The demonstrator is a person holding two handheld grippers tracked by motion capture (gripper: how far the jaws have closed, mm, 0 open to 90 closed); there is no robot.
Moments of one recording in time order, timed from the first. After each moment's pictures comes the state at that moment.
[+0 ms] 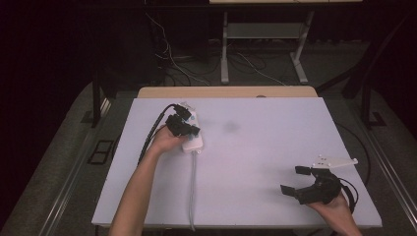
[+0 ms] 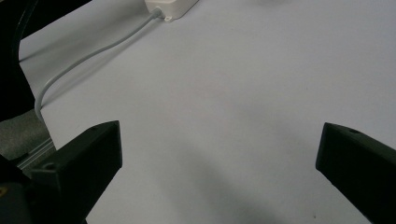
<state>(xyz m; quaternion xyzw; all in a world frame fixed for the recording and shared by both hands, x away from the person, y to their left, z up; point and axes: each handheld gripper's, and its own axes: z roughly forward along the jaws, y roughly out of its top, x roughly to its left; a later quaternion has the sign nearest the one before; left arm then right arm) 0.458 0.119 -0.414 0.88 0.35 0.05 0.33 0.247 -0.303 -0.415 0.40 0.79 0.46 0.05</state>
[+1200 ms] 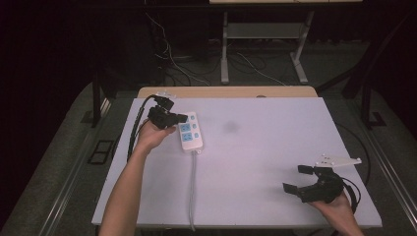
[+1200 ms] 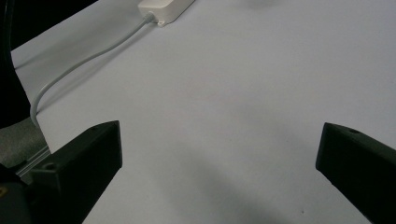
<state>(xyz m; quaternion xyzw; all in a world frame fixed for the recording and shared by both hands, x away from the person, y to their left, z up) 0.434 0.157 -0.354 0.83 0.39 0.10 0.39 0.248 -0.309 -0.416 0.41 0.78 0.47 0.06</state>
